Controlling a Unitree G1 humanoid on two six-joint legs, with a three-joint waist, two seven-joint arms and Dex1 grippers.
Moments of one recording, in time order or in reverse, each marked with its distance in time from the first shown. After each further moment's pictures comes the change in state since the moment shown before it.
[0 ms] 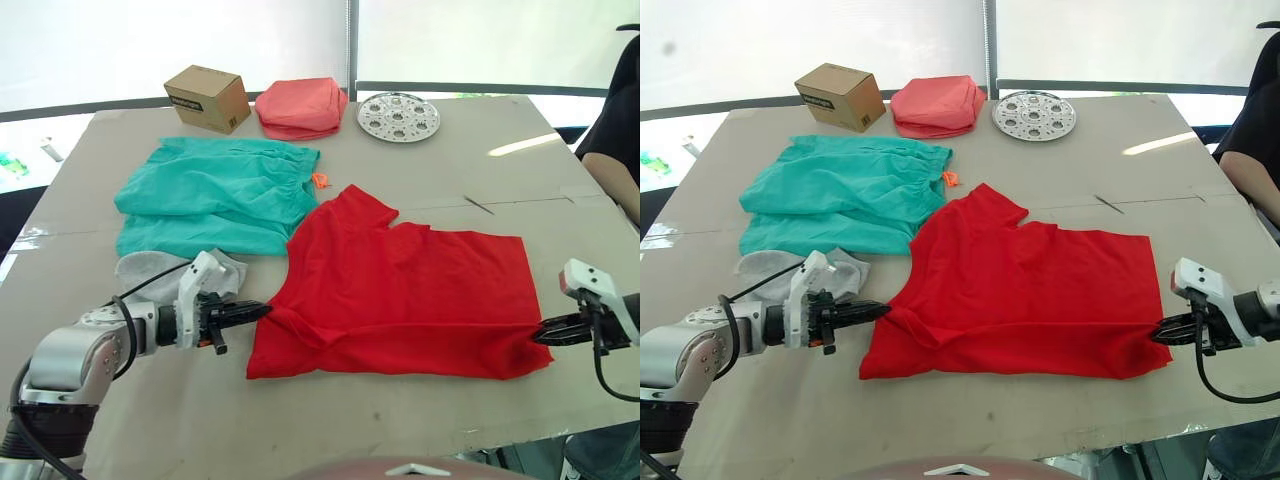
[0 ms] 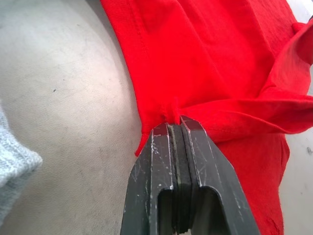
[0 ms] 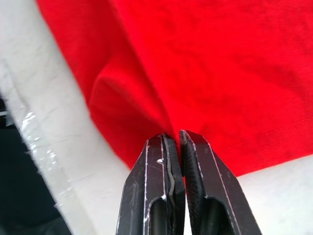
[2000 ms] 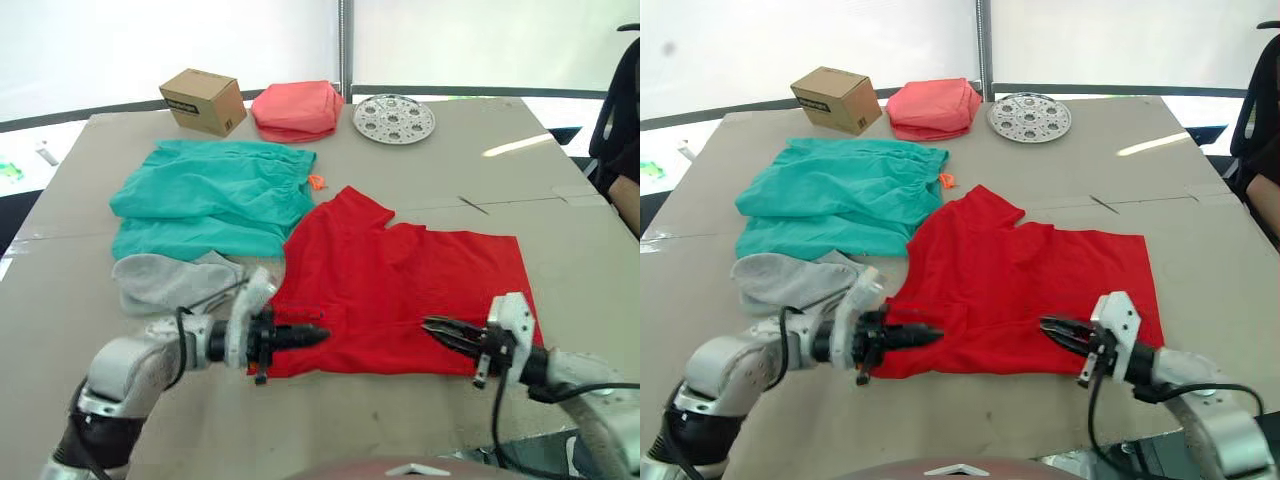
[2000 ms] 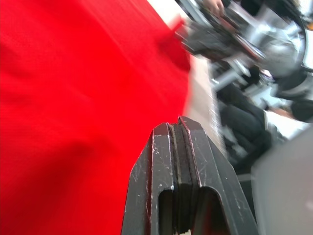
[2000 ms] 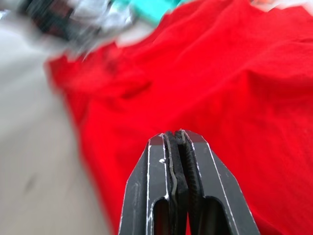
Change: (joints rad) left arm 0.038 -0.193 -0.196 -0.173 -0.066 -0.036 -0.053; right arm 0.375 0.713 0.052 -0.424 0.043 -0.296 -0.567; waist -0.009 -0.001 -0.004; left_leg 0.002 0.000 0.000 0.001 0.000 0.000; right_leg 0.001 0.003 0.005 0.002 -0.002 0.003
